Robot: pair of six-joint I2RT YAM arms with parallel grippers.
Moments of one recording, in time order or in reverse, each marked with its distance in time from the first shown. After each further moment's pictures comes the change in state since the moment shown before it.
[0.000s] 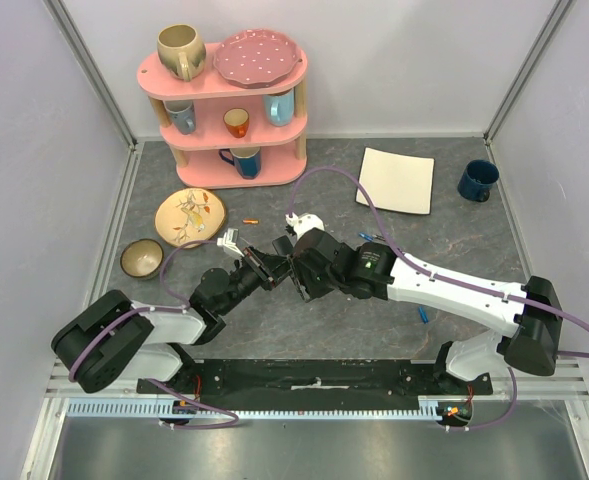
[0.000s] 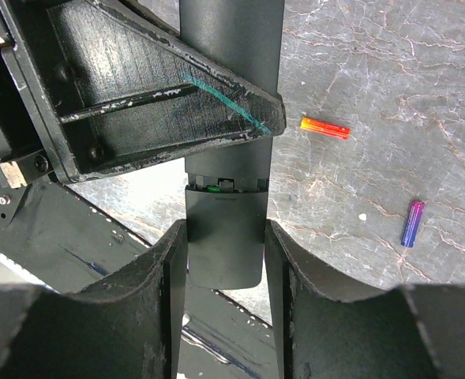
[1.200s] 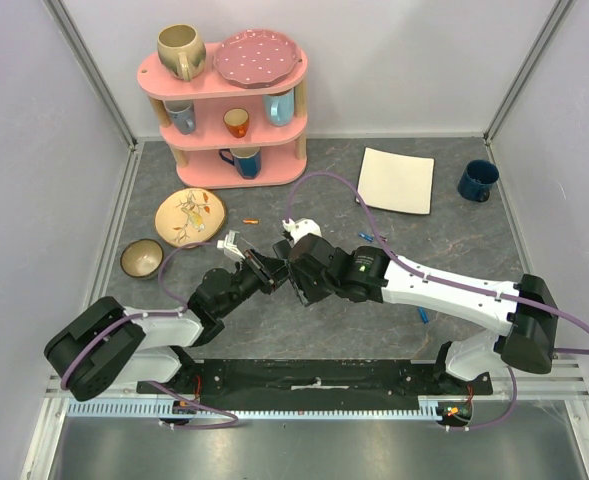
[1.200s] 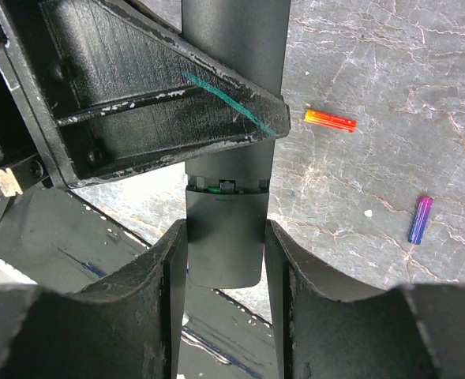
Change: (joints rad) left arm -0.013 -0.057 0.001 -0.119 -0.006 0.009; right arm 0.021 0.021 -0.016 0.008 0.013 0.014
